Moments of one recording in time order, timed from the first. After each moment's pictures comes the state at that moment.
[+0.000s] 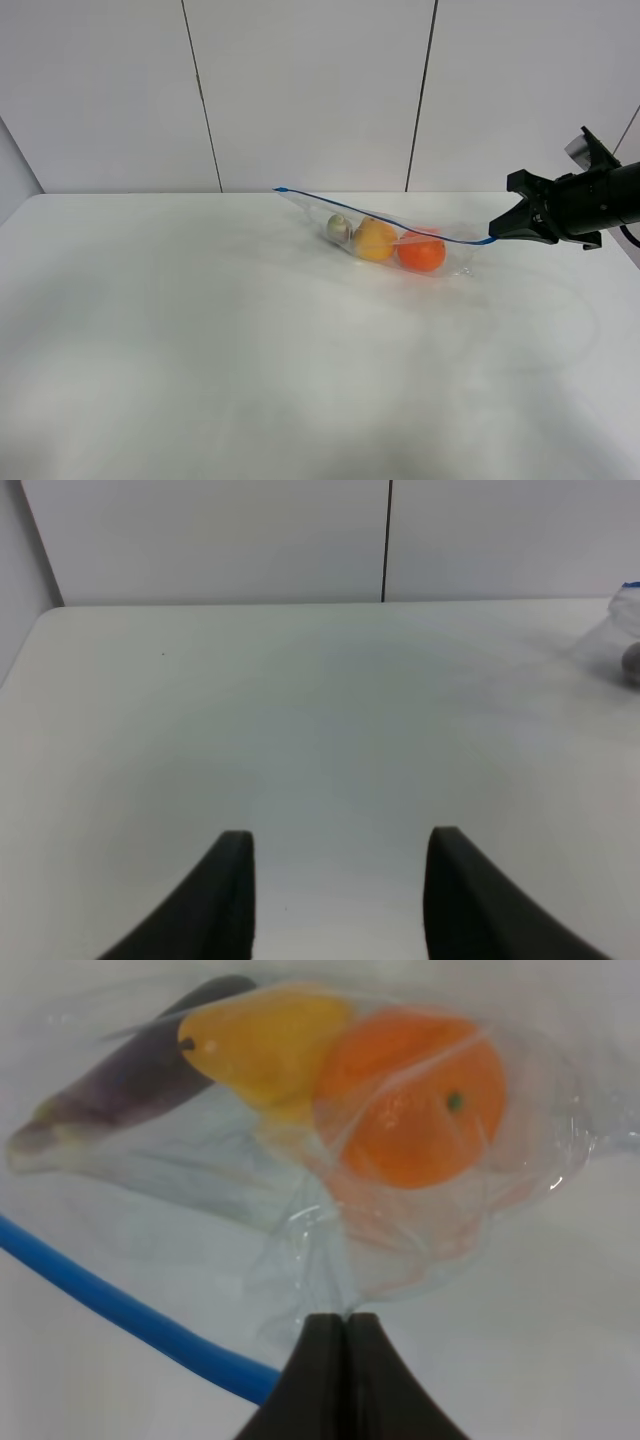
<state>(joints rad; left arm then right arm) 0.08 0.11 -0.70 -0.08 1.00 0.10 -0.23 1.66 -0.98 1.02 0.79 -0.76</state>
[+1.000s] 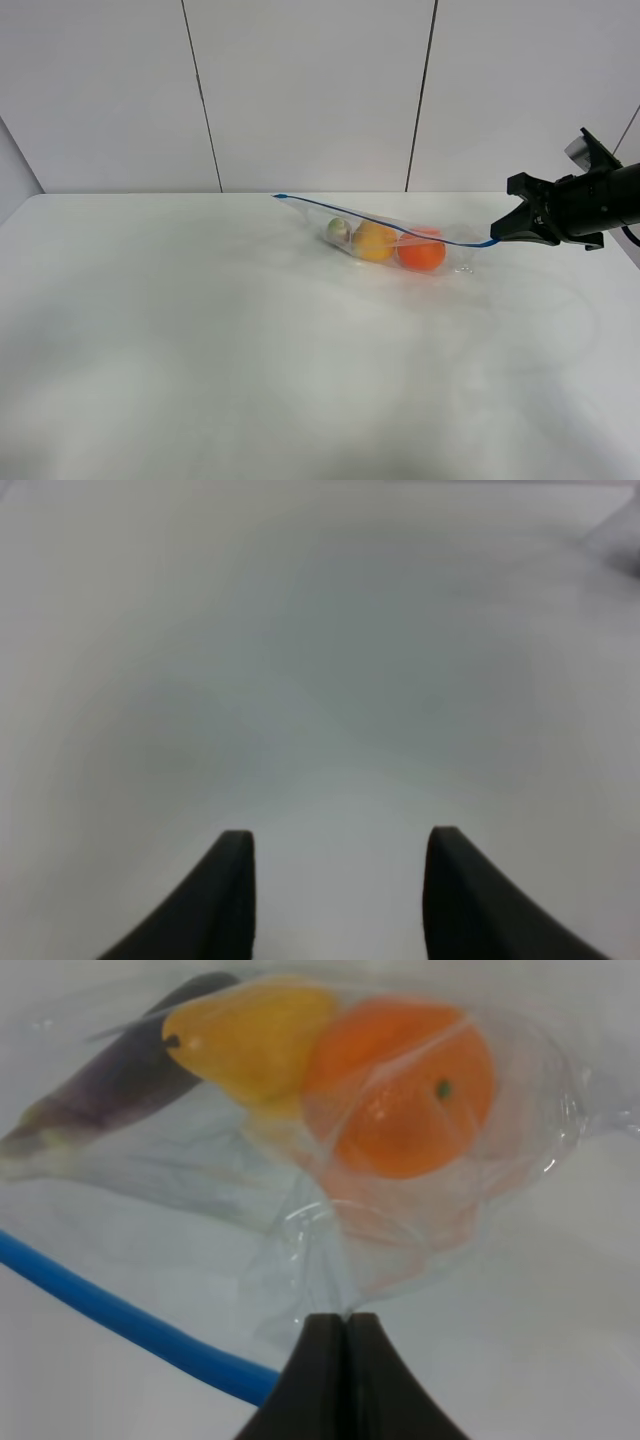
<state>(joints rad) 0.08 0.00 -0.58 -0.08 1.14 0.07 -0.23 1.66 -0.98 1.00 0.78 -0.76</state>
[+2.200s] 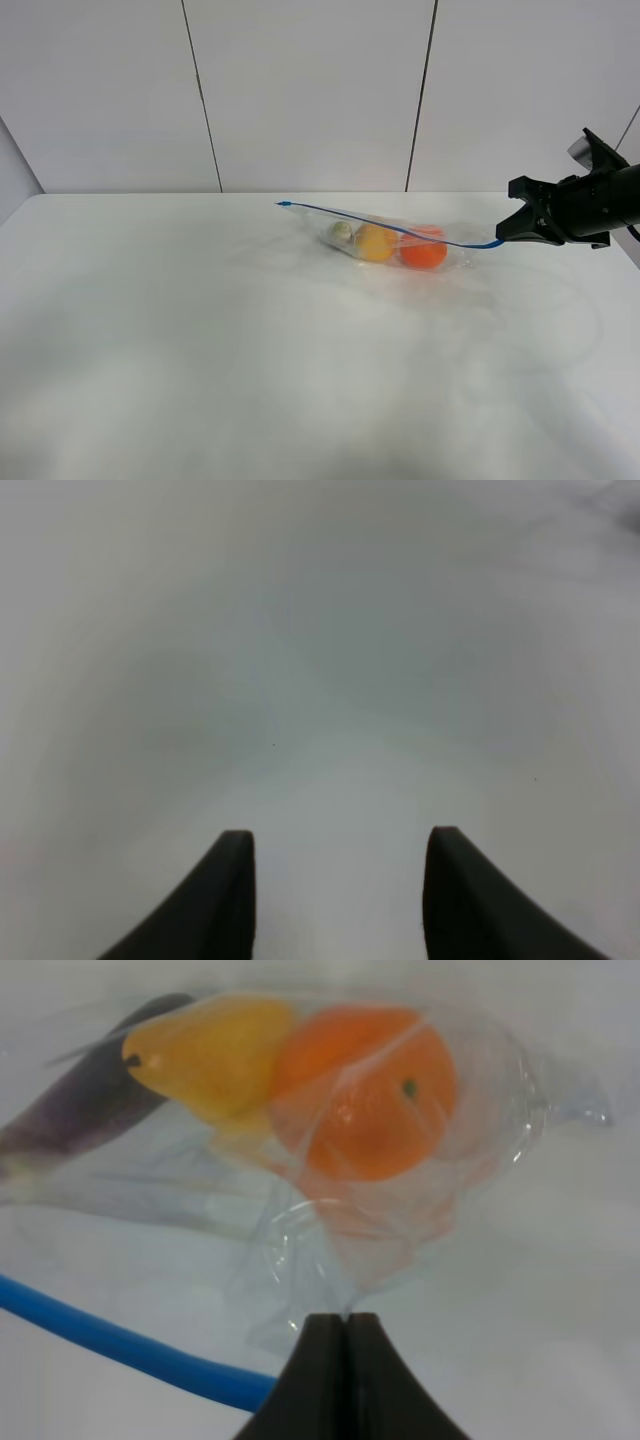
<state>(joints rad) 0.08 0.00 -0.57 -0.08 1.17 0.07 -0.23 1.66 -0.98 0.97 0.74 -0.76</state>
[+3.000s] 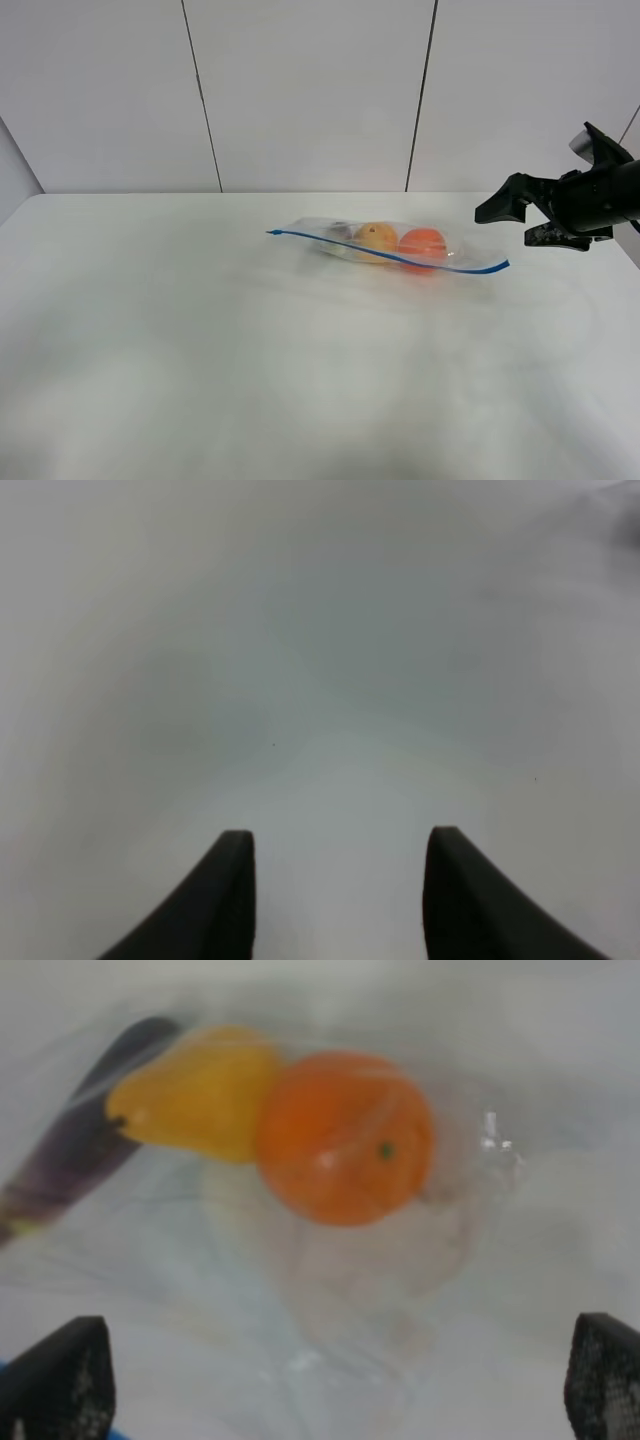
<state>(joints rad) 0.08 0.00 -0.57 -0.08 1.17 0.07 -0.23 1.66 -1.01 0.96 0.74 -0.80</state>
